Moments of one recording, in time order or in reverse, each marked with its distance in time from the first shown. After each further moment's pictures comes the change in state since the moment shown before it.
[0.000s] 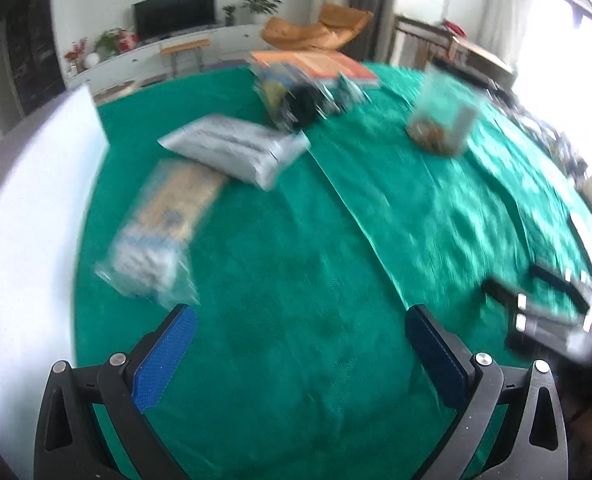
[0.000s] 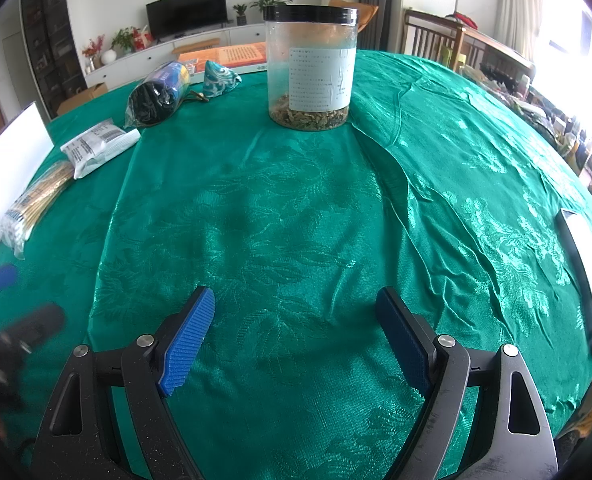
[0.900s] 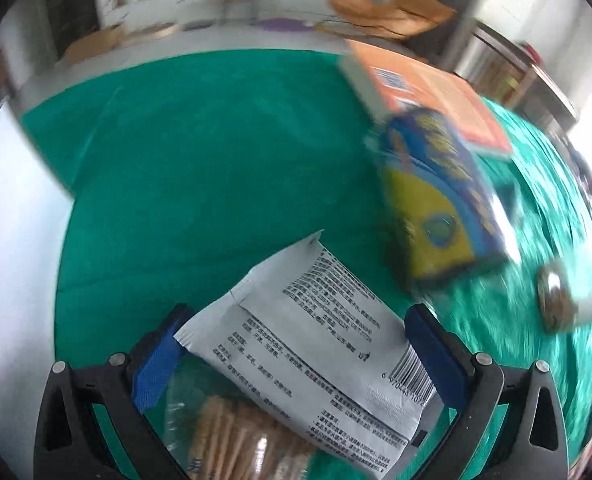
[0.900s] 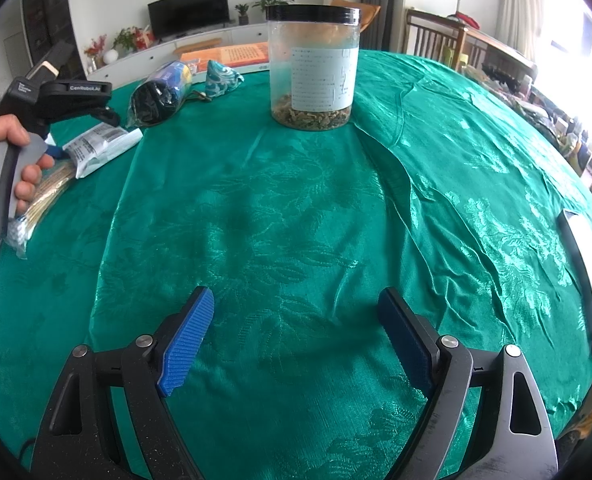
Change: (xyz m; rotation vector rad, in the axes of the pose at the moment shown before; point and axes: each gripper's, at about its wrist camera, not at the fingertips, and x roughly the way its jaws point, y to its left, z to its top) left arm 0.138 0.071 0.143 -0.151 0.157 0.012; right arm 0.000 0.003 0.001 -0.001 0.002 0.004
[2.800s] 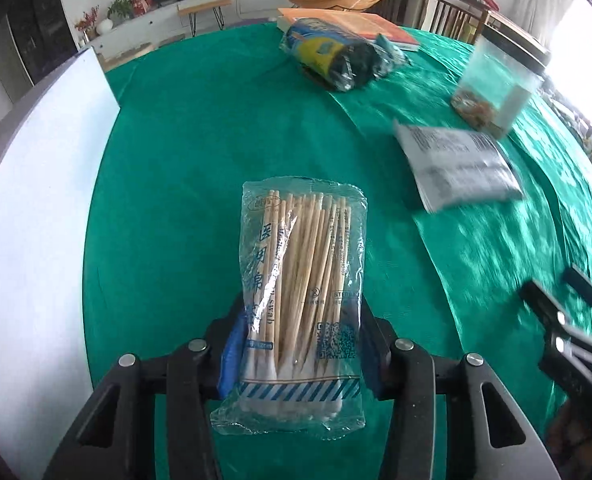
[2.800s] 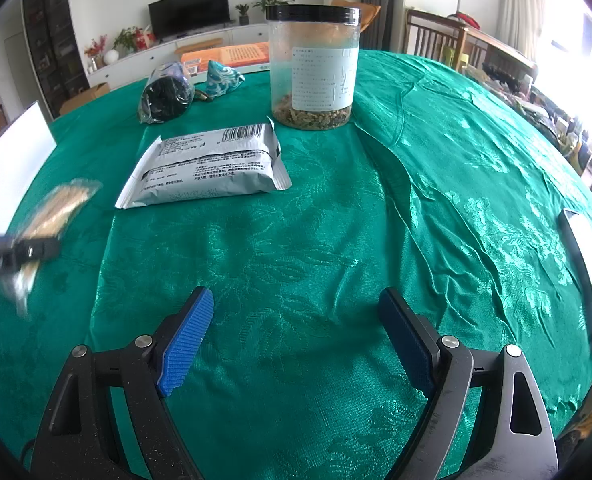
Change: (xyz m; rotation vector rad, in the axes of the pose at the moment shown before) left arm -0.093 -0.032 -0.187 0.136 0.011 0.090; right arm 0.000 0.000 0.000 0.000 0.000 0.000
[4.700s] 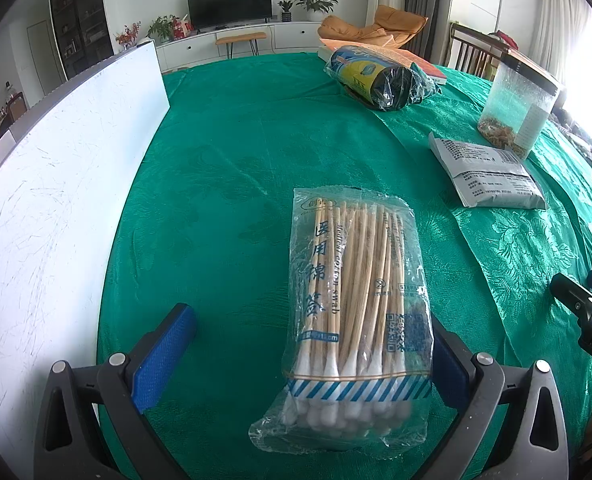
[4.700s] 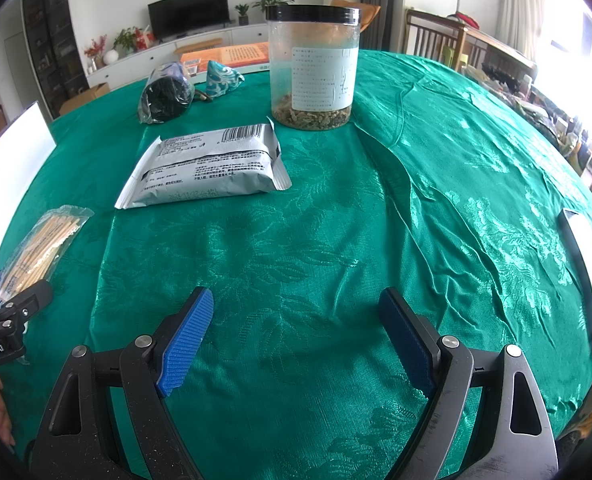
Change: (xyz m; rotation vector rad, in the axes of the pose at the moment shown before) left arm 0.001 0.021 -0.031 -0.088 -0.158 0.058; right arm 0.000 0.000 0.000 -0.001 0.000 0.000
